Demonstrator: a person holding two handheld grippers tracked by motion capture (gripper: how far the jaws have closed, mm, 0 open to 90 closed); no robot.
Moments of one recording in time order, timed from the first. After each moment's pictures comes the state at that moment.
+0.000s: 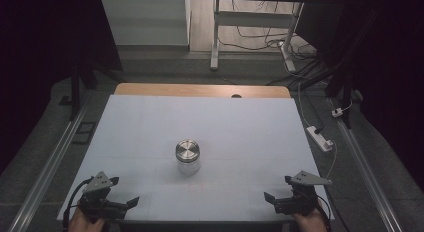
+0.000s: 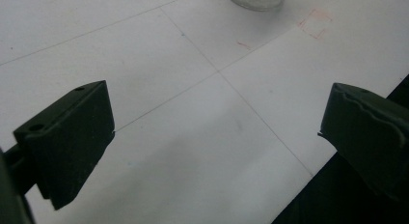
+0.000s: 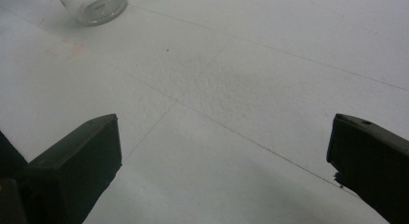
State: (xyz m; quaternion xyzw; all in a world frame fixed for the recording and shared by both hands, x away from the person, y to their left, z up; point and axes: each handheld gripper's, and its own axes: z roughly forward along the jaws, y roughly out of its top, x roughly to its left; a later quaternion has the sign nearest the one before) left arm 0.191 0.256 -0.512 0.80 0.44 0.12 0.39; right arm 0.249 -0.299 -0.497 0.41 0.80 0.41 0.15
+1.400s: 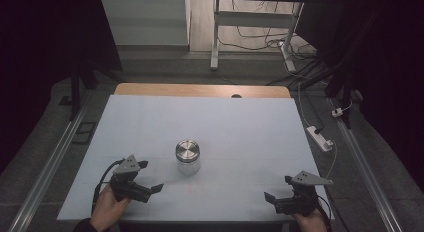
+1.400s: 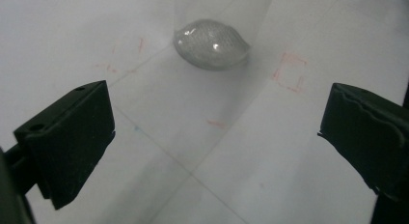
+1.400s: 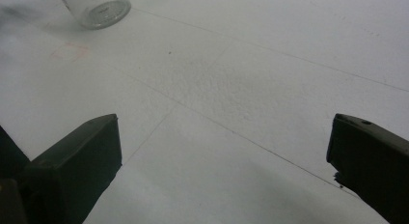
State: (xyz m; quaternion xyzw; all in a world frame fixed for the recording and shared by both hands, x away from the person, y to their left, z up) left arm 0.252 0.210 -0.517 0.82 0.35 0.10 0.44; right arm 0.249 -0.301 -0.497 0.41 0.80 0.42 0.14
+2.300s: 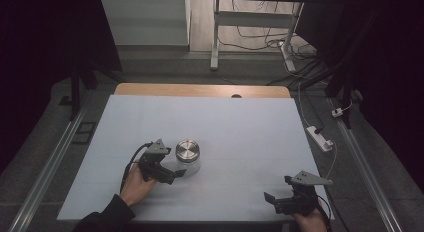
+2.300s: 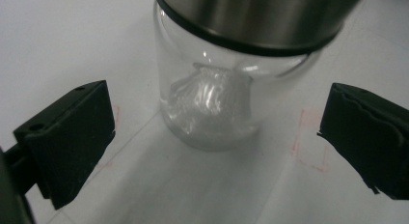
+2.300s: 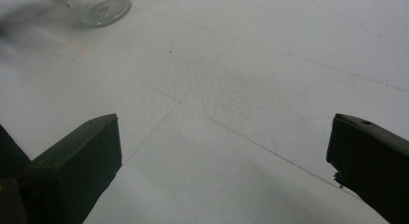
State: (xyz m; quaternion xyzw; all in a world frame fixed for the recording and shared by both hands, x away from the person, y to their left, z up) left arm 0.314 0.155 -0.515 0.84 0.32 0.08 0.42; right arm 0.249 -0.300 -0.497 0.41 0.80 0.42 0.14
